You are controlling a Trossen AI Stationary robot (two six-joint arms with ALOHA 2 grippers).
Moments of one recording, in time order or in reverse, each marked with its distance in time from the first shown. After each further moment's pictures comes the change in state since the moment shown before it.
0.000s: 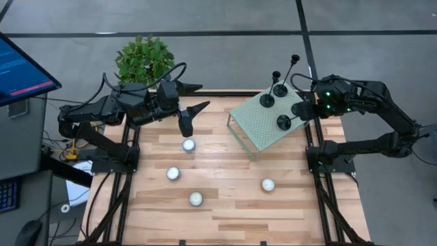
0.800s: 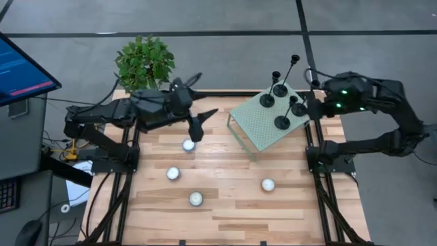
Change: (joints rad) left arm -0.001 0.065 -0.001 -0.036 0.004 -0.035; right arm 0.058 -0.015 0.123 0.000 -0.031 -0.021
